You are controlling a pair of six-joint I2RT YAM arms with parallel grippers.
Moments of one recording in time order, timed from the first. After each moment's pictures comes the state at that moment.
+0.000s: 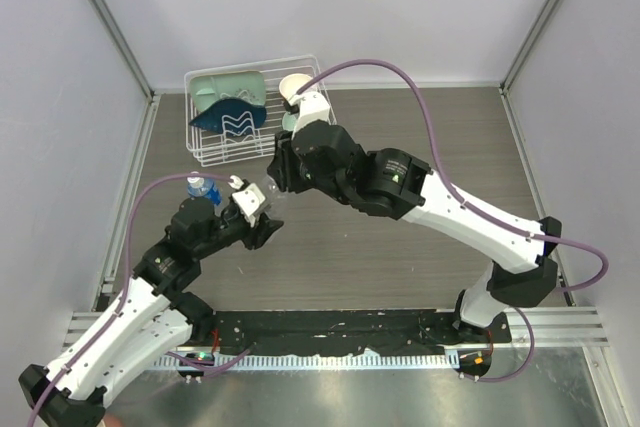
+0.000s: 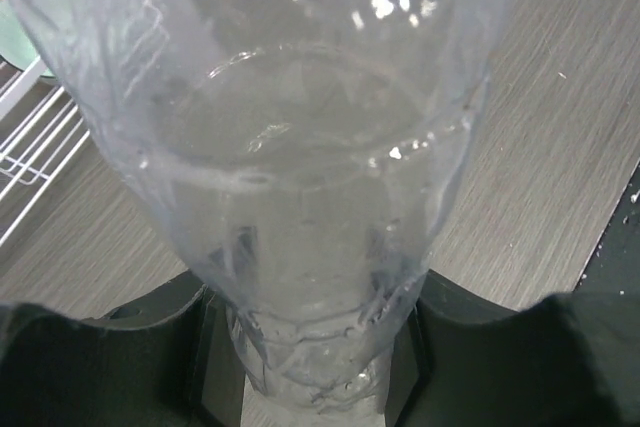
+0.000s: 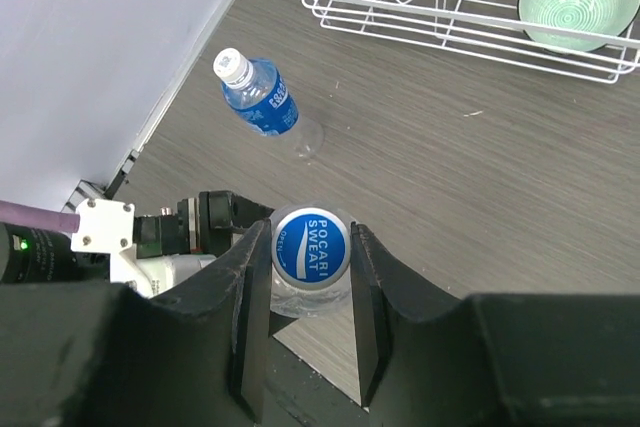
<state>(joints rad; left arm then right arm) -0.61 0.61 0.60 -0.28 0.29 0.17 1.18 1.59 1.89 -0.75 0.44 0.55</state>
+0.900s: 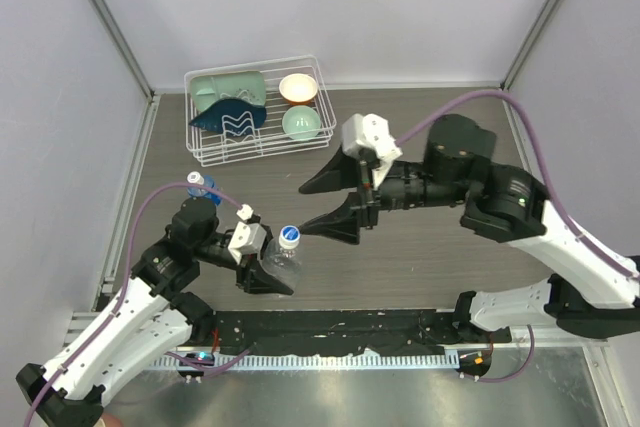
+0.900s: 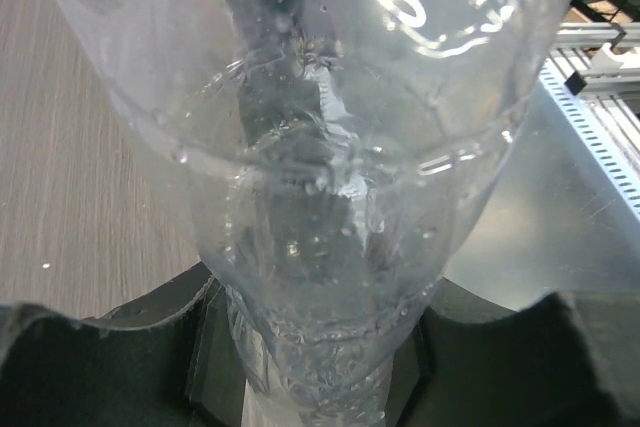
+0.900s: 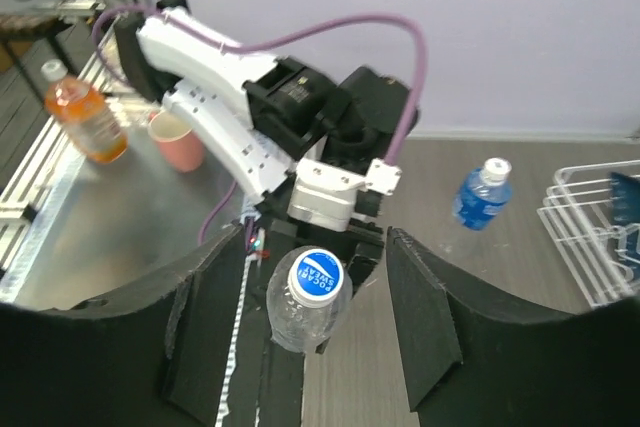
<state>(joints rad) -0.62 0.62 0.62 -0.35 1.15 0.17 1.14 1.22 1.75 -0.58 -0.40 -0.03</state>
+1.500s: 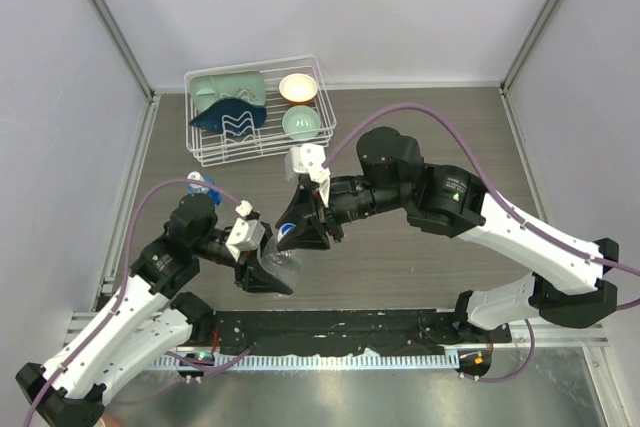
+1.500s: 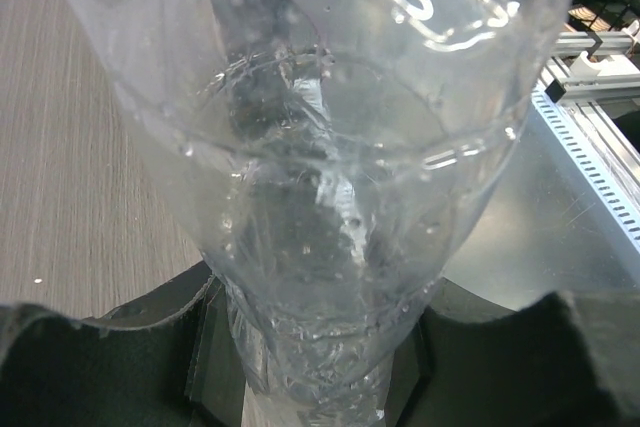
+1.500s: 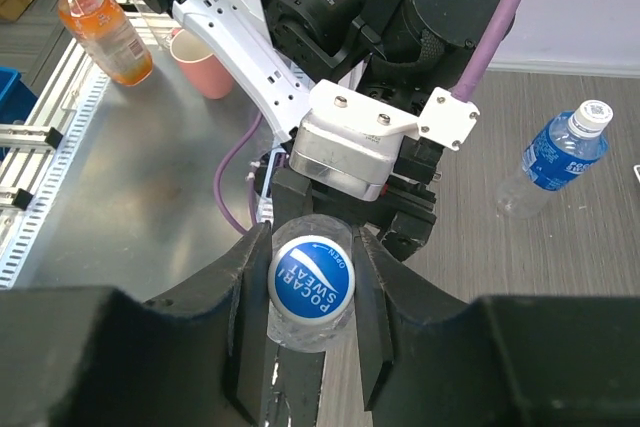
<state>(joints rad) -0.61 0.64 0.66 -0.33 1.21 0.13 1.17 1.34 1.67 -0.59 -0.54 -0.08</state>
